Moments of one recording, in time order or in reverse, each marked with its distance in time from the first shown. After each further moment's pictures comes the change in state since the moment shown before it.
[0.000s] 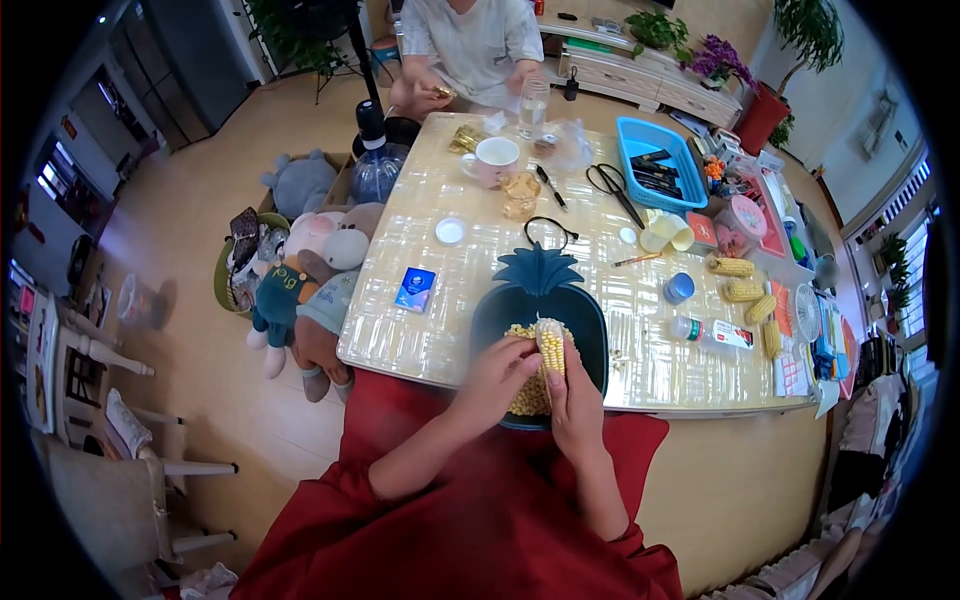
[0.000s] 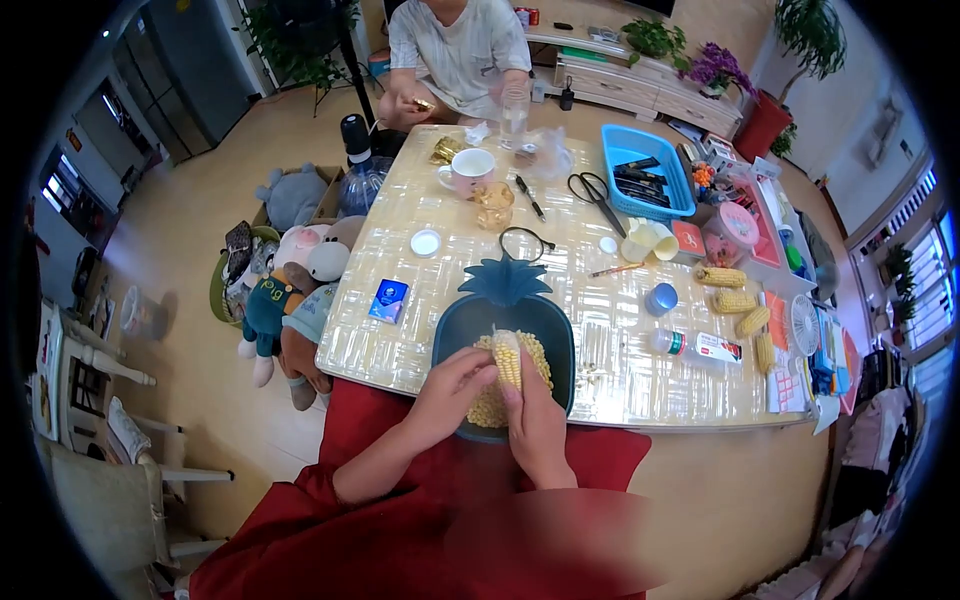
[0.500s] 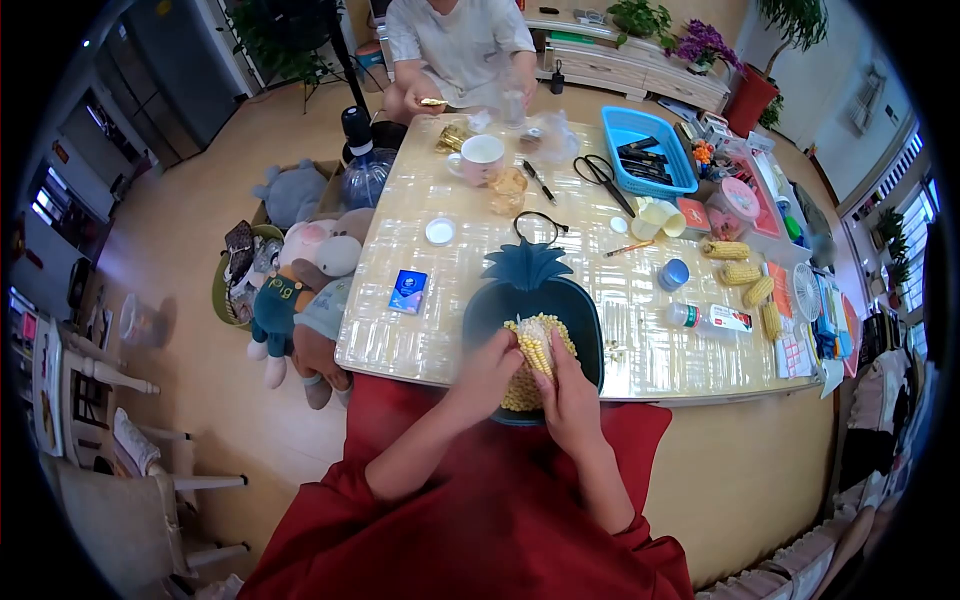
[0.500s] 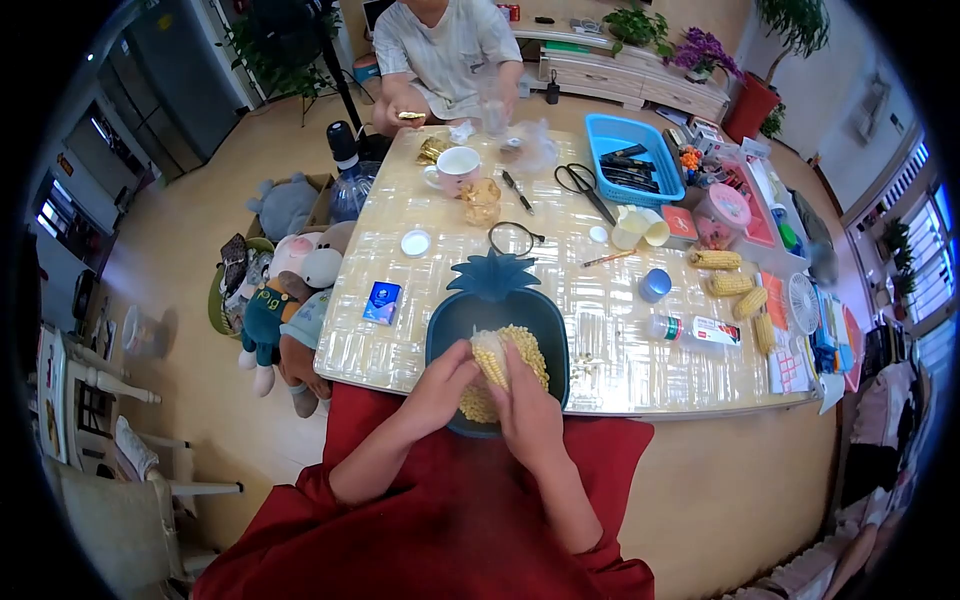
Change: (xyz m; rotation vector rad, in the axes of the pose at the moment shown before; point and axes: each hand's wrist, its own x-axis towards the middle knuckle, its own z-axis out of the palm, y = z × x) left_hand 0.005 -0.004 -0.003 -0.152 -0.088 -0.222; right_hand -0.004 0.011 0.003 -0.127 0.015 -0.145
